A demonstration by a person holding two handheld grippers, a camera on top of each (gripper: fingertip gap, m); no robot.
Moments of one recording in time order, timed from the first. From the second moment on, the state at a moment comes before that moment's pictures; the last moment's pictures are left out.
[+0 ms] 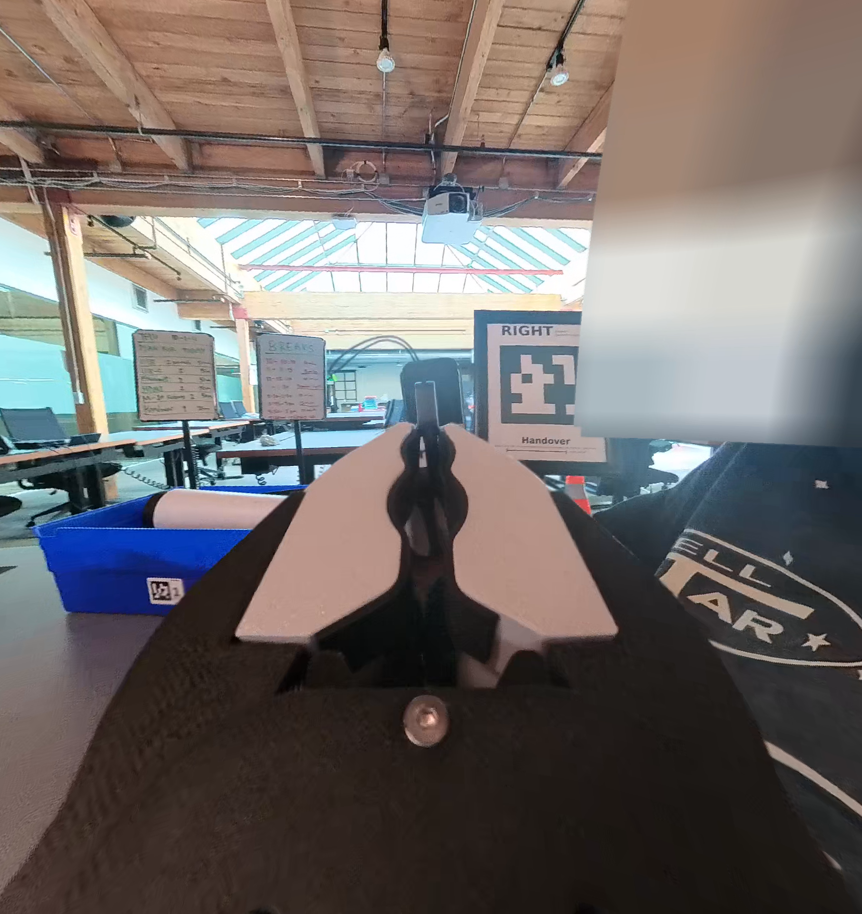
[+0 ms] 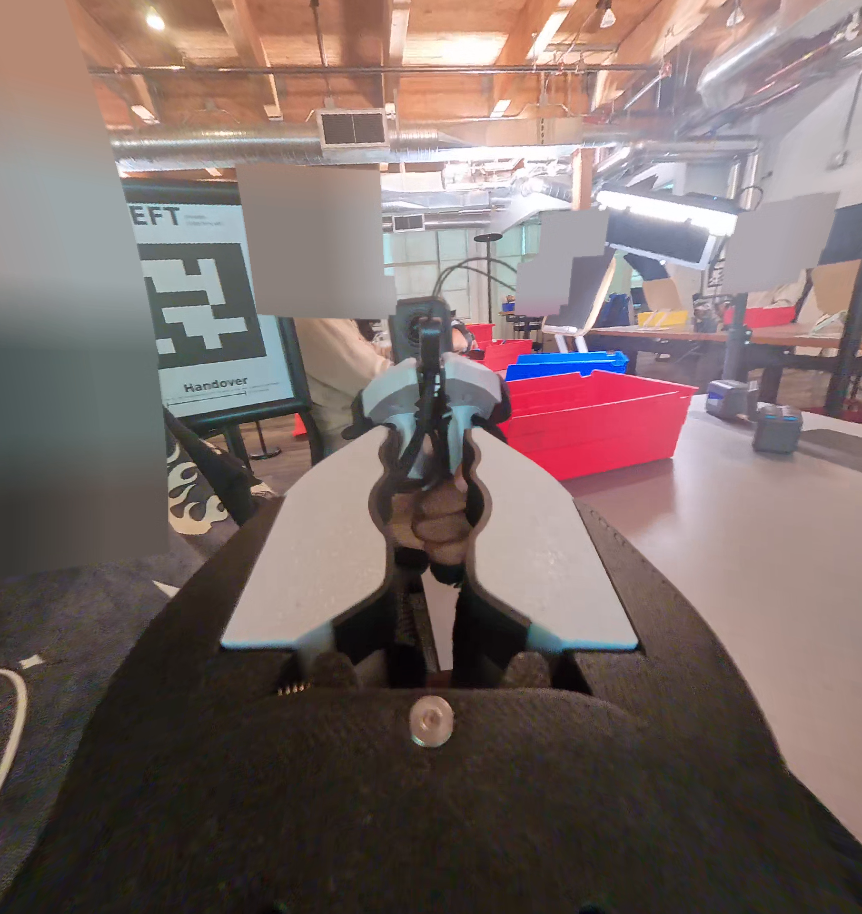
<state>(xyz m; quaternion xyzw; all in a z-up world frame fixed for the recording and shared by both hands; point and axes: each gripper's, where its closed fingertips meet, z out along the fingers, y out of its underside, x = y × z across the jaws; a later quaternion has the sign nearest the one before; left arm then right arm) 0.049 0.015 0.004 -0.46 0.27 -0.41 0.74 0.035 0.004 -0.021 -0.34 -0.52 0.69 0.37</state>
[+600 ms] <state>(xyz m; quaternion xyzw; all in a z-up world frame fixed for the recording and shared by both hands) 0.052 0.019 -0.014 -0.53 0.28 -0.45 0.66 0.043 0.008 -0.014 -0.34 -0.52 0.70 0.34</state>
